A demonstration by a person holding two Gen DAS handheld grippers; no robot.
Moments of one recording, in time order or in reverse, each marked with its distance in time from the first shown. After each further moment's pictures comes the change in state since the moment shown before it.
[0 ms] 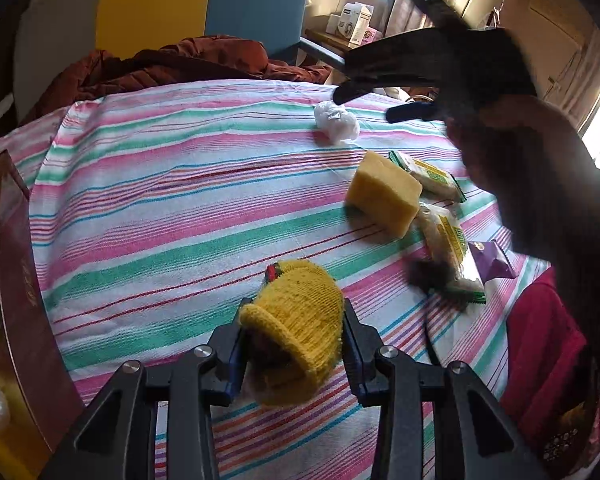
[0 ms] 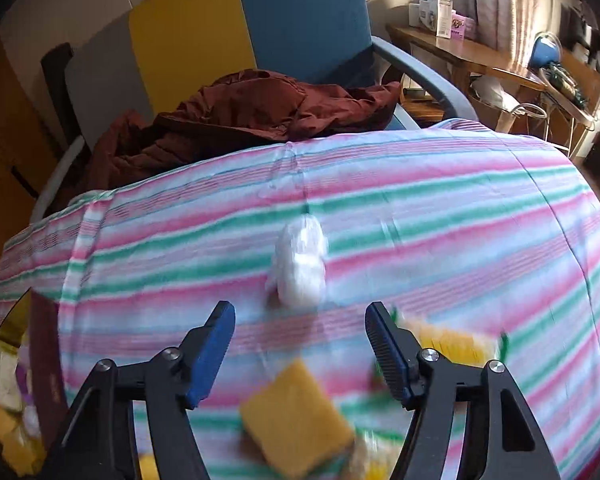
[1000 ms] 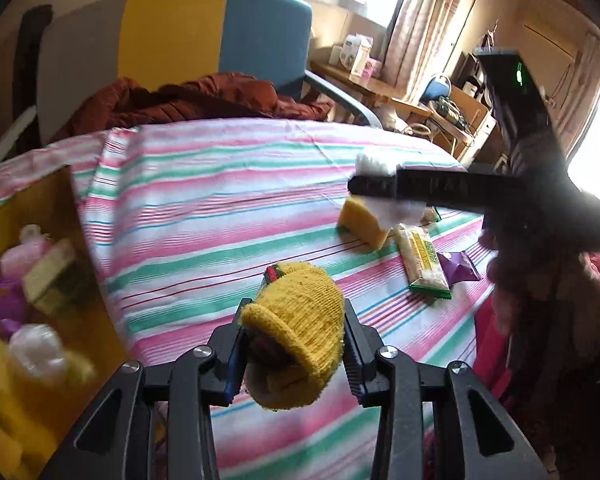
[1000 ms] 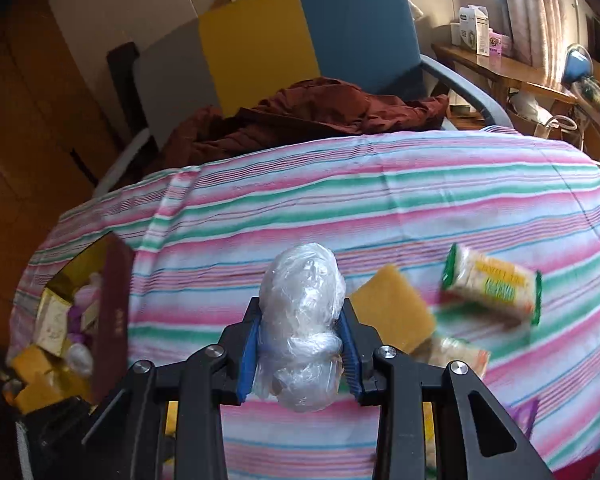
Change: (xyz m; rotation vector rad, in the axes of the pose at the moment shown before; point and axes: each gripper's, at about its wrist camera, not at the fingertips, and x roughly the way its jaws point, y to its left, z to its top) left arm -0.082 -0.003 -0.020 -0.010 -0.114 0.033; right arm -0.068 0.044 -0.090 -0.068 -0.082 0.181
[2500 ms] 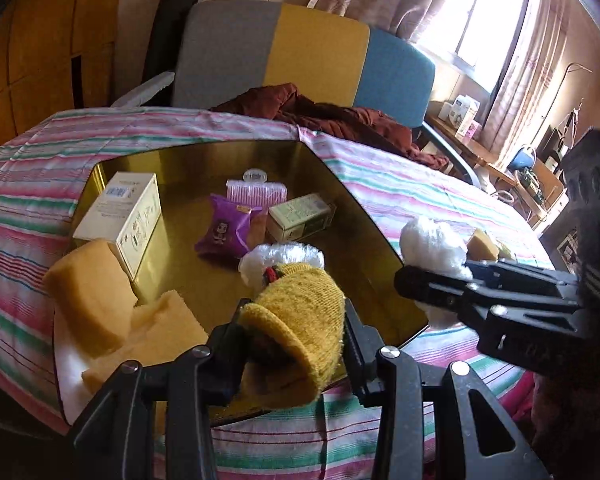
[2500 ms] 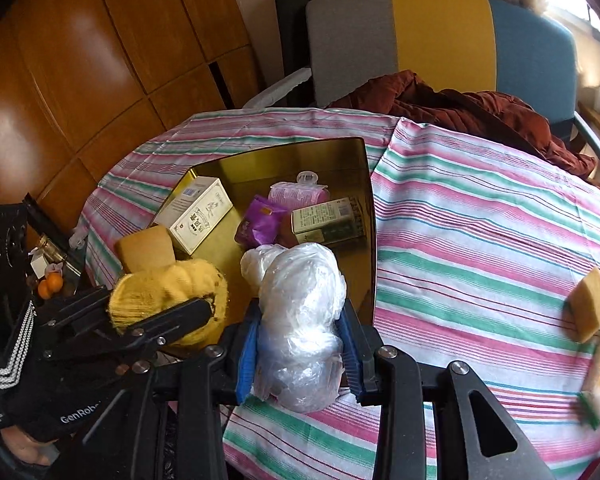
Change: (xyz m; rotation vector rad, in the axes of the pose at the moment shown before) left arm -0.100 0.142 -0.075 -0.279 -0.099 0.237; right arm -0.009 0.215 -0.093 -0.369 0.084 0.277
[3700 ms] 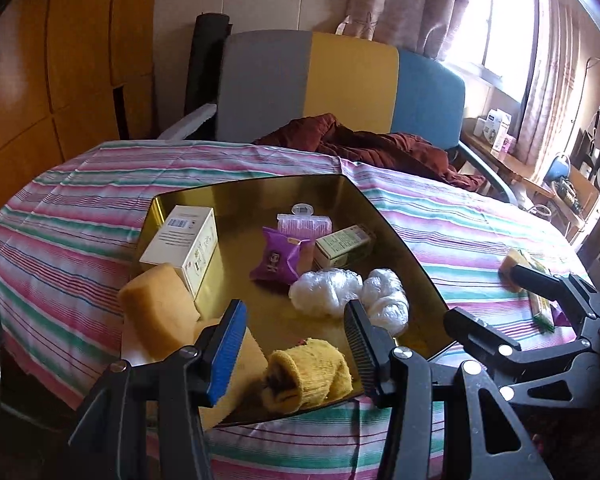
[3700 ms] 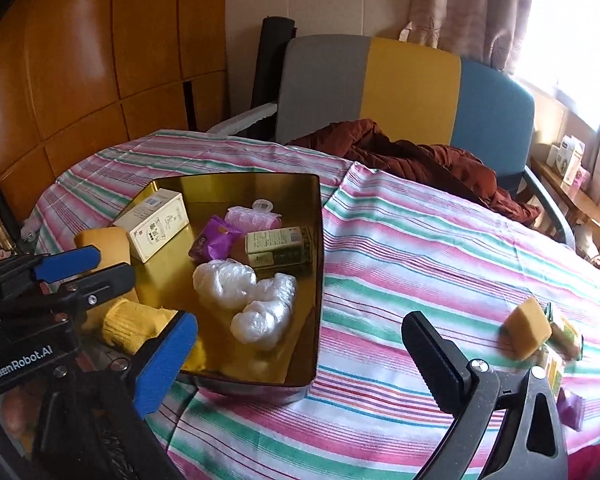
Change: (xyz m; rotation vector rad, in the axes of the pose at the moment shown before) left arm -0.036 -0.002 0.003 0.012 -0.113 0.184; right arm -0.022 0.013 -0.017 -0.098 -0.152 -0.249
